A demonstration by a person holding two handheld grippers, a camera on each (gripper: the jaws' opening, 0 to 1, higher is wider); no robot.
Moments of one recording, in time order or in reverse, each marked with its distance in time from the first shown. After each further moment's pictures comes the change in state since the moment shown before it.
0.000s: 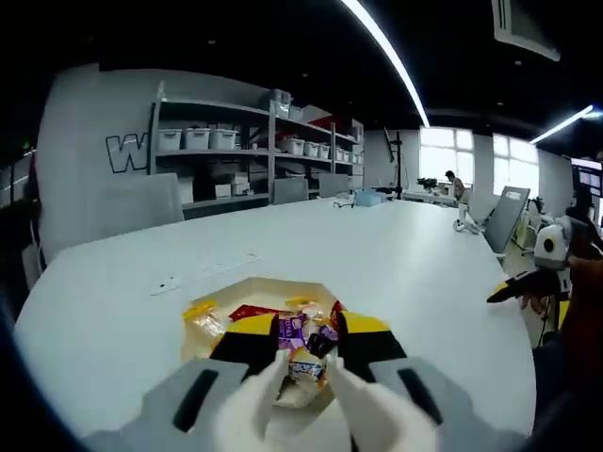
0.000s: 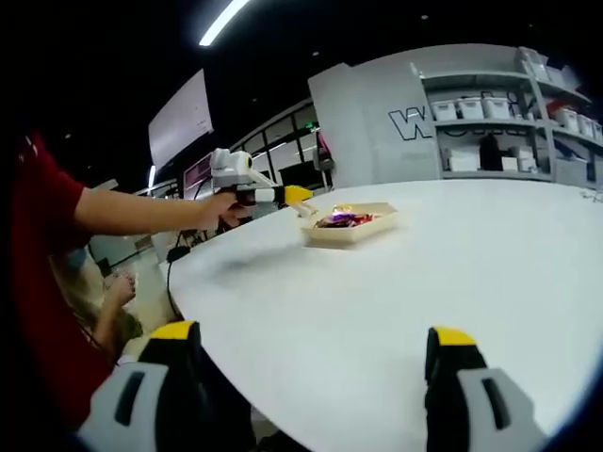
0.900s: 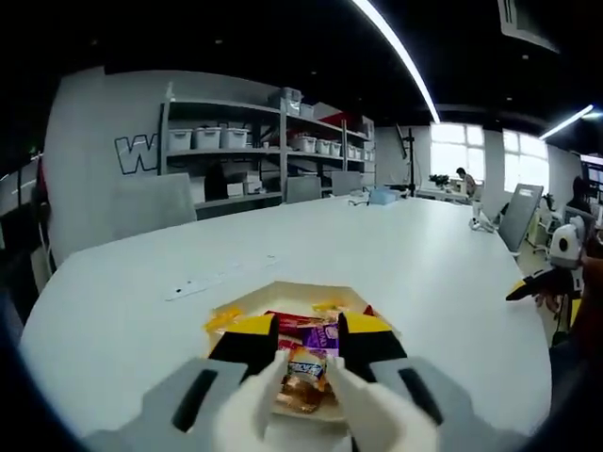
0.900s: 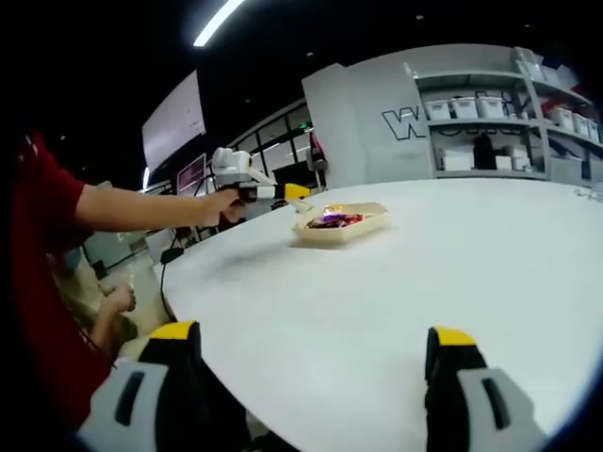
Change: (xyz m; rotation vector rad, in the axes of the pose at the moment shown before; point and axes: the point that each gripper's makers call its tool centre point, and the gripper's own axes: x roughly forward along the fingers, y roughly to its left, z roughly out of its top) left arm 0.012 0.027 0.005 0.010 0.007 0.054; right arm -0.002 -0.011 0.001 0.008 0.002 -0.028
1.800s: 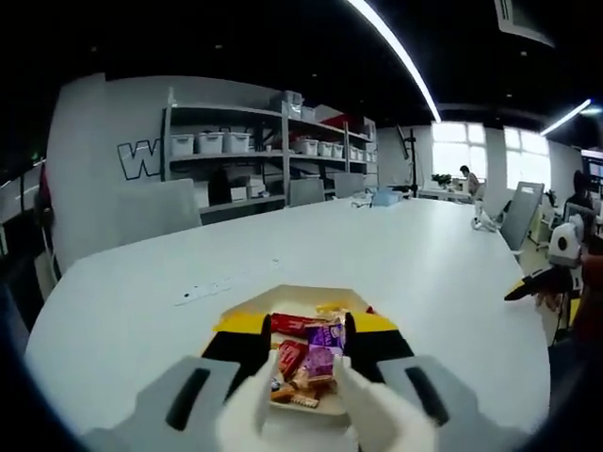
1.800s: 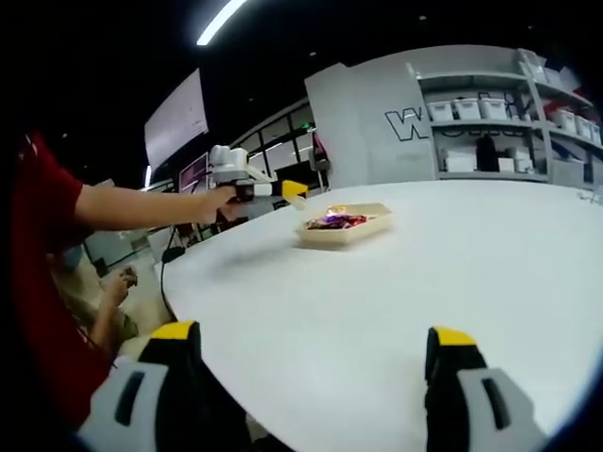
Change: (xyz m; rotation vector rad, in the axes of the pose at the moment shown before) left arm -0.014 -0.002 0.008 0.016 -0.016 0.005; right arm 0.003 0.006 0.002 -0.011 -0.002 0.013
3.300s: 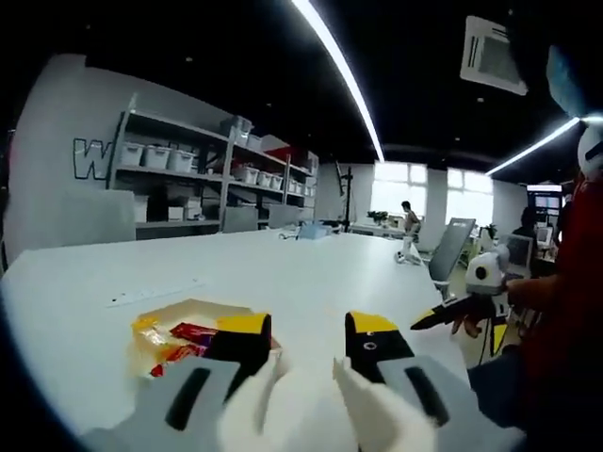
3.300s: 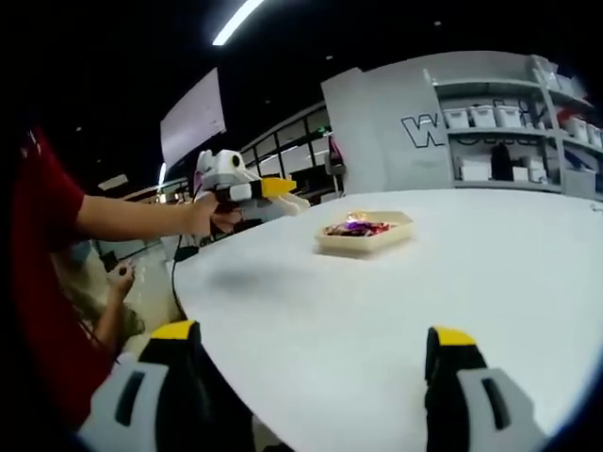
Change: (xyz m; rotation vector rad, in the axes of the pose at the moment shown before) left arm -0.047 -0.092 0.013 -0.081 -0.141 -0.314; right arm 0.011 0.022 0.006 -0.048 -0.024 0.064
